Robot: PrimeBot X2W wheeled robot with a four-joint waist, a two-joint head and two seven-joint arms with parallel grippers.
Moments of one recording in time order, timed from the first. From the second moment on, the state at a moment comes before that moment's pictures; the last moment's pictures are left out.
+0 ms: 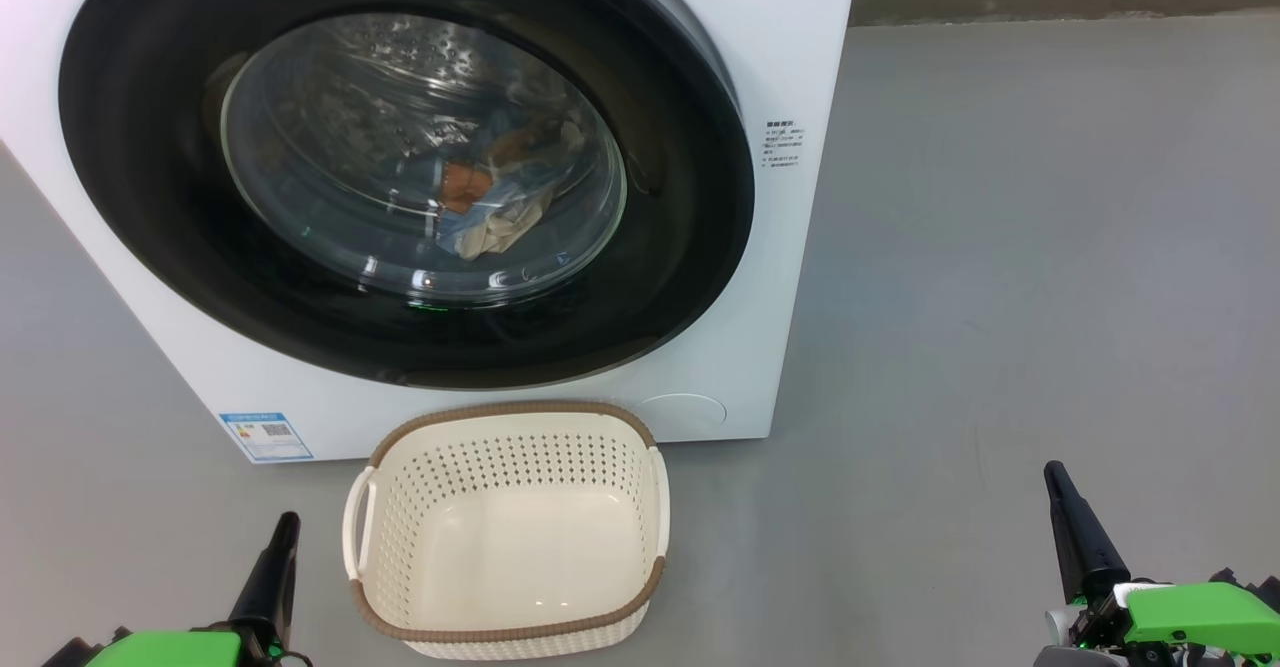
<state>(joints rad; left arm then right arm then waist) -0.07 0.04 0.08 0.27 -1.60 -0.13 0.11 -0.07 -0.05 -0.14 0.27 1.60 0.13 0.11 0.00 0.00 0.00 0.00</state>
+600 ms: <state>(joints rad) -0.07 0.04 0.08 0.27 -1.60 -0.13 0.11 -0.07 -0.05 -0.14 0.27 1.60 0.13 0.11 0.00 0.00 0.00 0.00</state>
